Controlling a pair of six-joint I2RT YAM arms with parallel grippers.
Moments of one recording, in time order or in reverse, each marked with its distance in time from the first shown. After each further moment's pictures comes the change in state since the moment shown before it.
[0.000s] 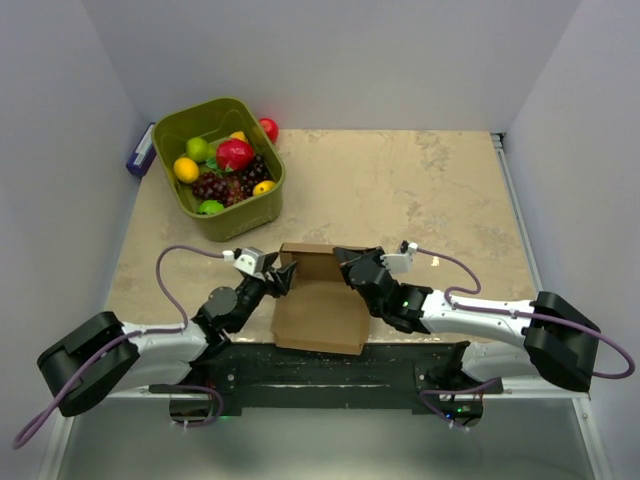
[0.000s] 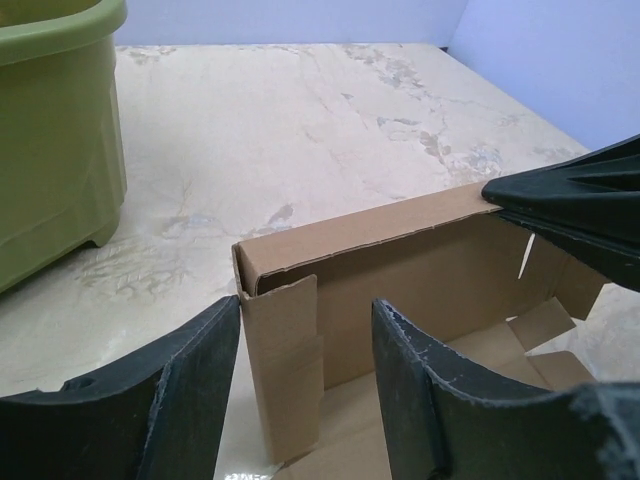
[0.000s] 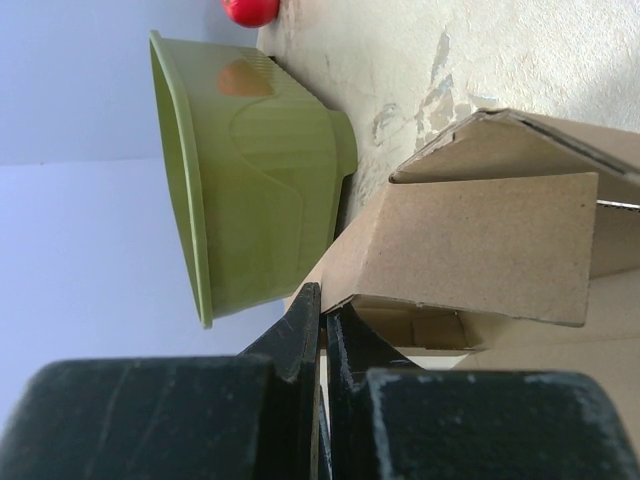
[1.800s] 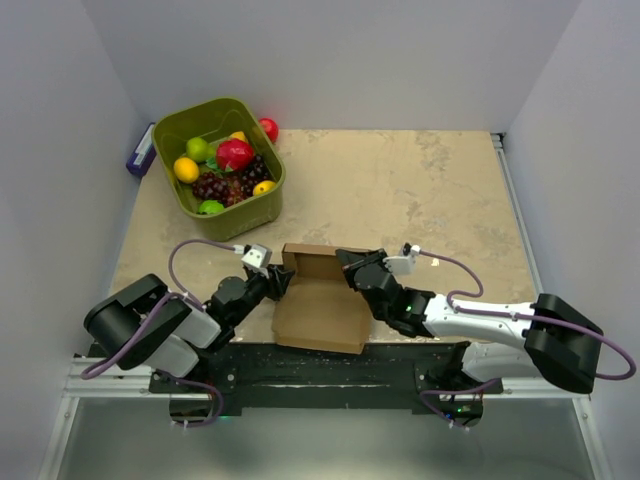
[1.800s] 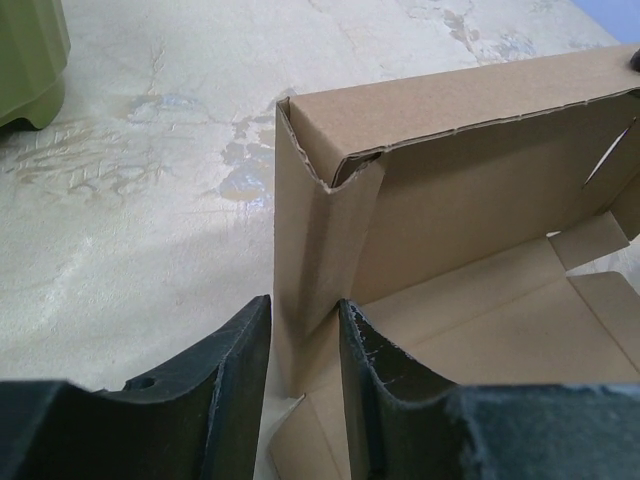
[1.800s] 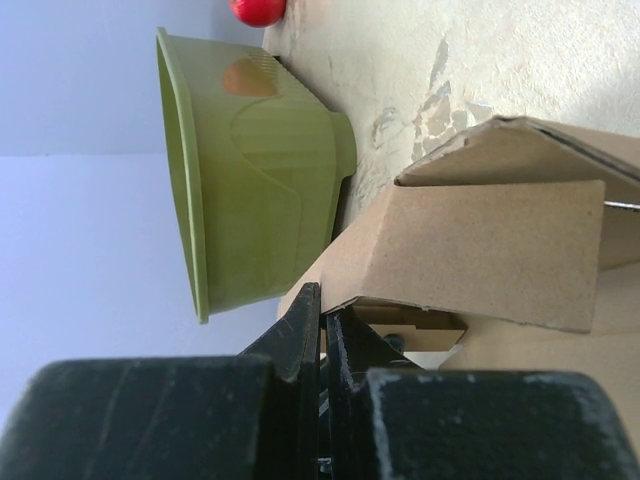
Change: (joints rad) left arm 0.158 0.343 0.000 0.129 0.237 -0.106; right arm 0.003 -0.019 -0.057 0.076 -0.001 -0.043
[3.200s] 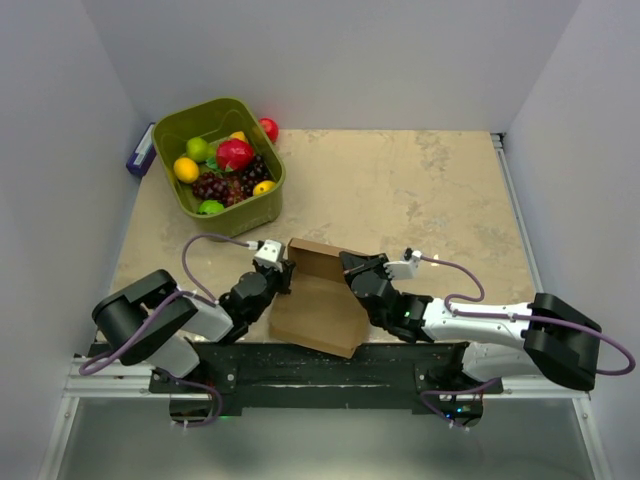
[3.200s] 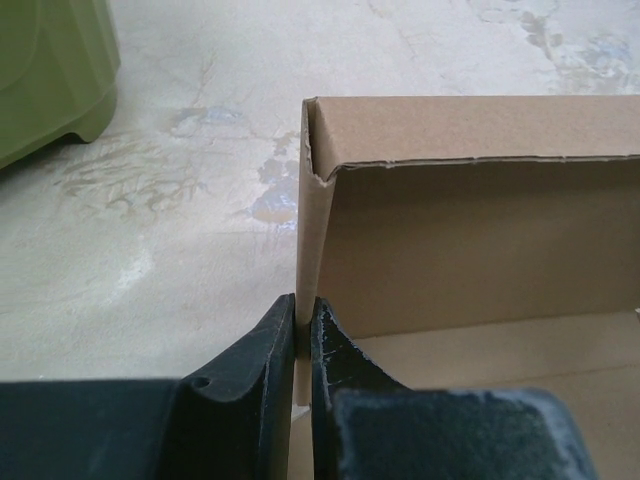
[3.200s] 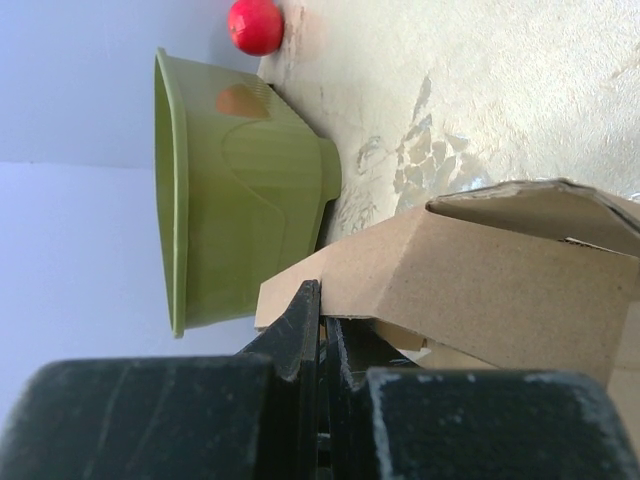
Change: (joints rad) left arm -0.113 0.043 0.120 -0.130 -0.270 0.032; right arm 0.056 0.006 -0.022 0.012 0.128 -0.049
